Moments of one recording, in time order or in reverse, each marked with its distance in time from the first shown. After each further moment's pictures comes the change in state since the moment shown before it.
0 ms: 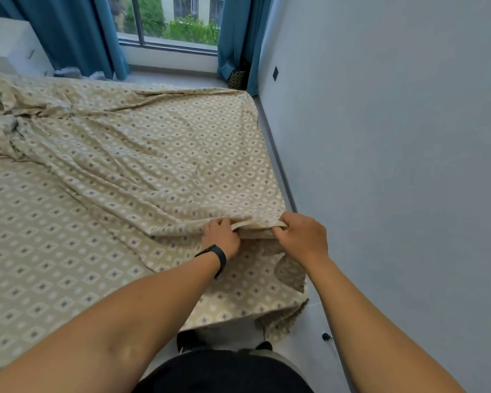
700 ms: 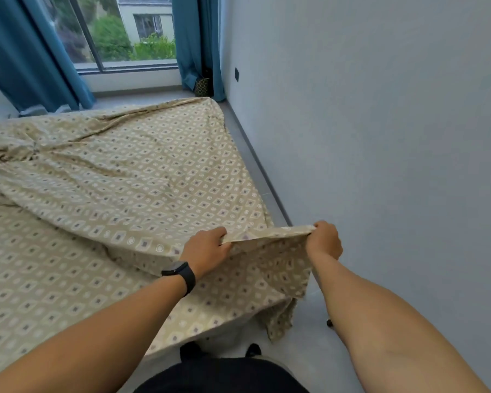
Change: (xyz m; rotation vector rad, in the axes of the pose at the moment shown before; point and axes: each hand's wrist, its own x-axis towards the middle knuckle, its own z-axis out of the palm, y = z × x) left_hand -0.066 0.063 -0.004 0.072 -0.005 0.431; right_hand -0.039 0.166 0.022 0.140 0.063 0.840
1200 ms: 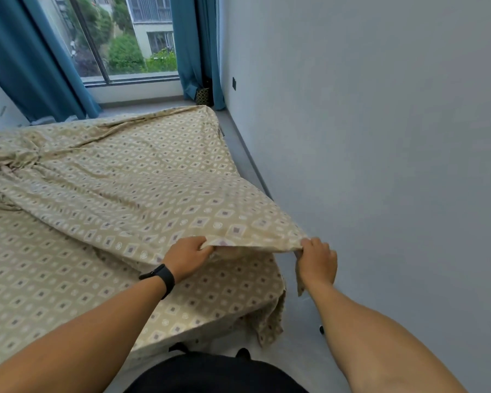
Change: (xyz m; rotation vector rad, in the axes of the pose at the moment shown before) left_hand -0.012 0.026 0.042 -0.041 -0.043 -0.077; right_hand 0.007 0.106 -0.006 -0.335 0.051 -0.447
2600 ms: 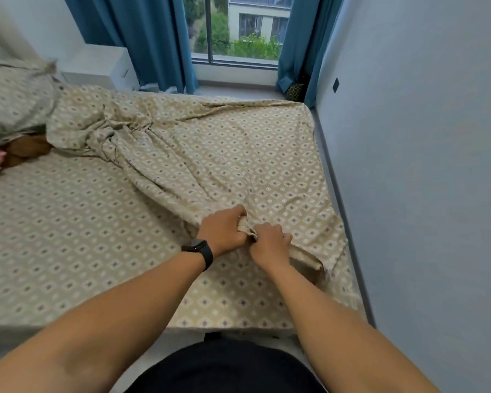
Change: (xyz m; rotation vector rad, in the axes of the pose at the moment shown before) left_hand -0.021 -0.157 -0.150 0.111 0.248 -0.068; right_hand -0.041 -0.401 -0.012 0.234 -0.410 -0.435
